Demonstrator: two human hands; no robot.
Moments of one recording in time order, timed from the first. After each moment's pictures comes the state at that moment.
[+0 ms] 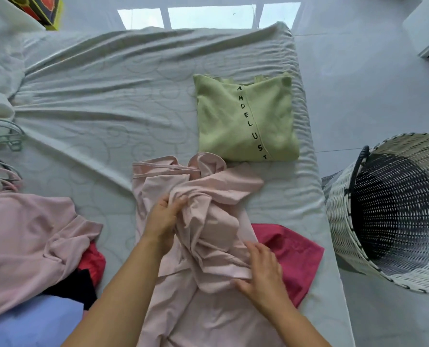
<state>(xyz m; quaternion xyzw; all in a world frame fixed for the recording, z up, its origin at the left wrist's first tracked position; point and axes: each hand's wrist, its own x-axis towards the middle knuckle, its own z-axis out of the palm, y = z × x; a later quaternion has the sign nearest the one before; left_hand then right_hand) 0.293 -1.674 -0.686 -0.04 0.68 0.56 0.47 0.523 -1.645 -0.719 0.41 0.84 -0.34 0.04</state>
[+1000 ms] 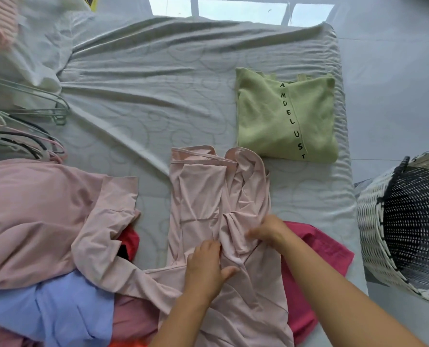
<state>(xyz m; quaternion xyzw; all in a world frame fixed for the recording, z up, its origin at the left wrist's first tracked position) 0.357 -1.767 -0.718 0.35 0.85 0.09 0.38 0.423 -1.596 -0.733 0.56 0.63 -0.47 0.27</state>
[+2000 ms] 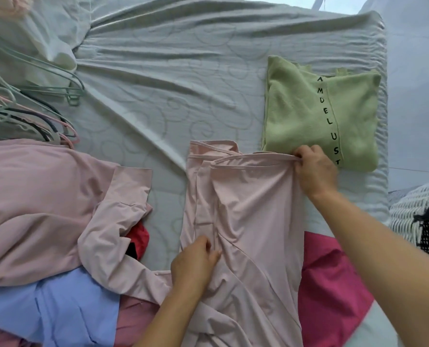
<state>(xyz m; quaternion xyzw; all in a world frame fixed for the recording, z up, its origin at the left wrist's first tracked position) 0.314 -1.776 -0.722 0.17 0.90 0.12 0.38 0.358 -1.502 -0.722 0.45 0.88 -0.14 0.02</state>
